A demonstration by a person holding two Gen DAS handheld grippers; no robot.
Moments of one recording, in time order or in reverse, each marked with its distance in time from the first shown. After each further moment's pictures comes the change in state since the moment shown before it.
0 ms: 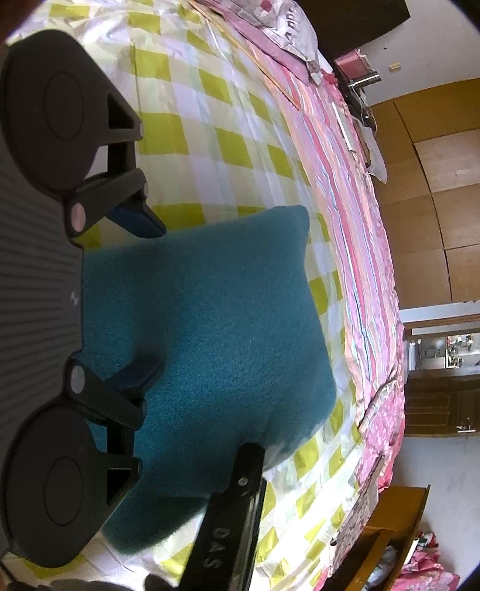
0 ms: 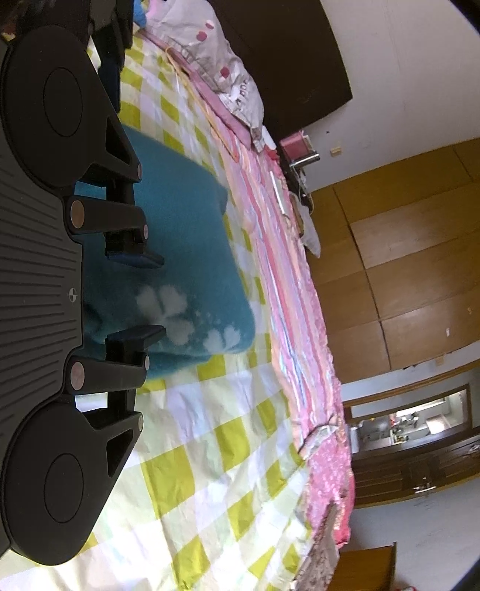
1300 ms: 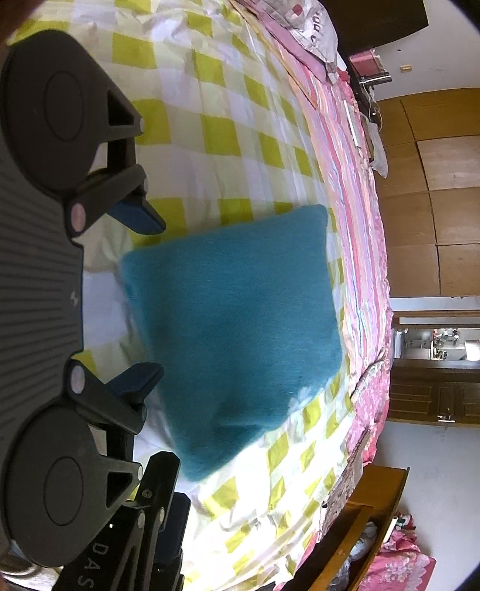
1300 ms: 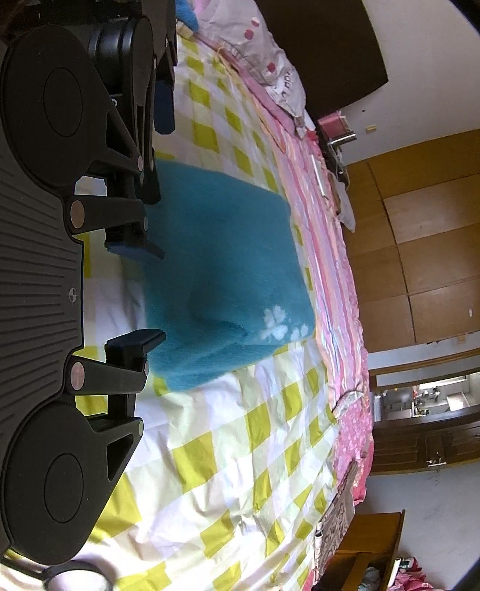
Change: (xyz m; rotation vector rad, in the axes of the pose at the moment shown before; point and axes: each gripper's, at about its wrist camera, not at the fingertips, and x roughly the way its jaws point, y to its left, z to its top) left arm -0.064 0.000 -0.063 -0.050 -0.038 -0.087; right arm -0.106 0.055 -0.057 -0.010 0.116 -0.143
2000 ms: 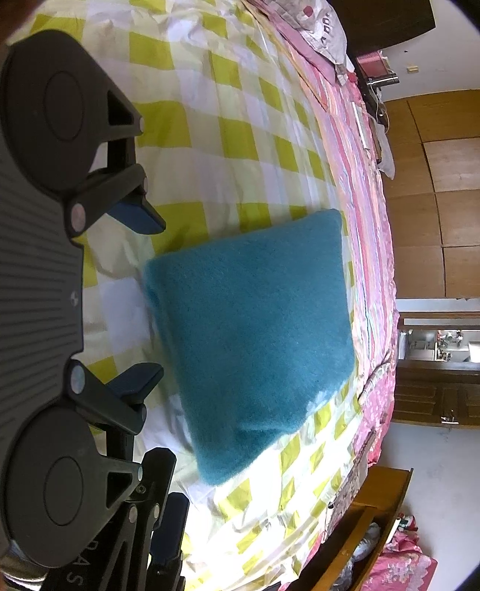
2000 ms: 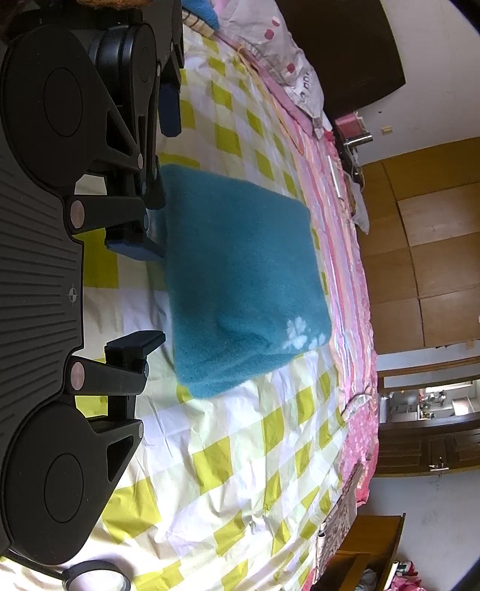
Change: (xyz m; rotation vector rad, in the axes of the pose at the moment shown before) left arm 0.002 0.006 -0.011 -0.009 0.014 -0.001; right arm -0.002 0.014 -0.010 -0.030 0.036 -0.016
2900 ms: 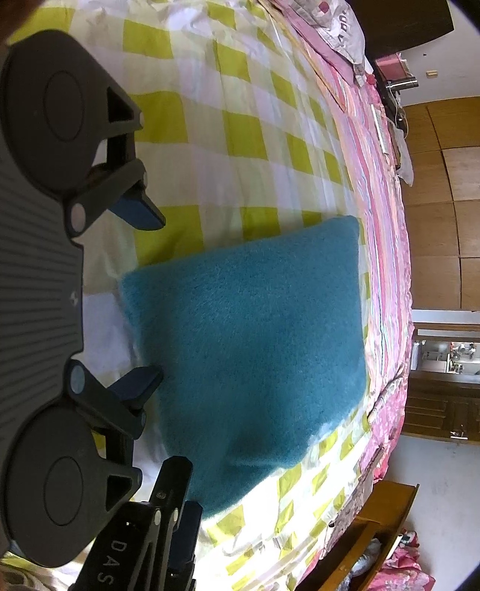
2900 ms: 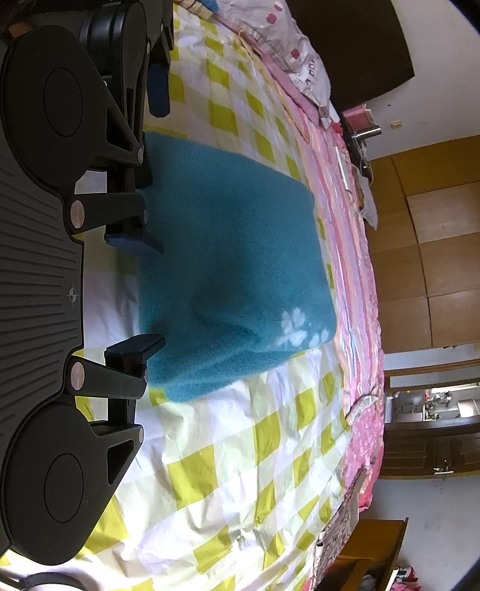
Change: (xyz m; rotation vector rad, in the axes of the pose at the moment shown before) left arm 0.032 0.013 0.014 -0.033 0.053 0.009; right arm 0.044 -0.008 0.021 -0.016 0.025 -0.017
